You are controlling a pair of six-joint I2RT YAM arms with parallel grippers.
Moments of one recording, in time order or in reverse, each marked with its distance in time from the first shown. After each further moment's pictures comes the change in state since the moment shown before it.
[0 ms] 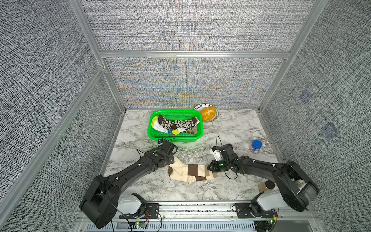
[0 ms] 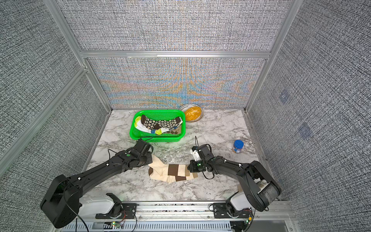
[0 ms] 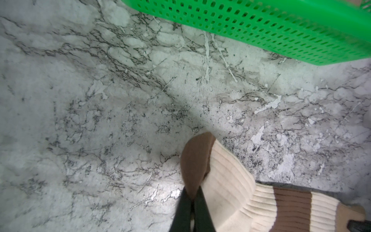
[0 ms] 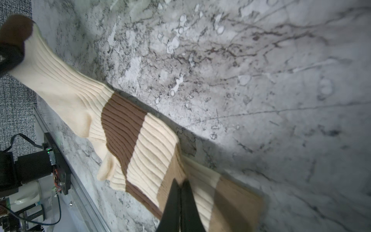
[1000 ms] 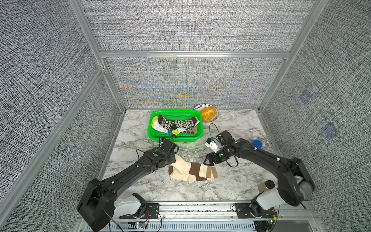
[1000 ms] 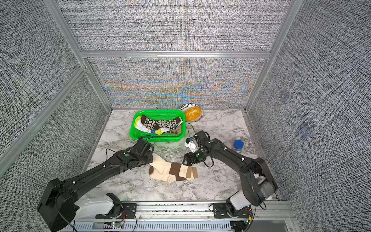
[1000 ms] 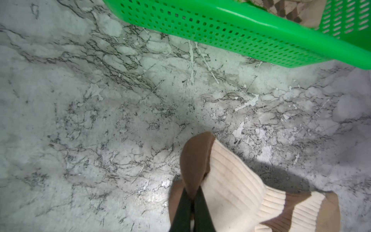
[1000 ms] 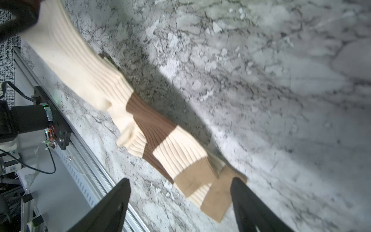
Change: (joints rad) left arm -0.032 -0.014 0.048 -0.049 -0.014 -0.018; right arm -0.020 -0.020 0.286 -0.512 -0.007 -0.327
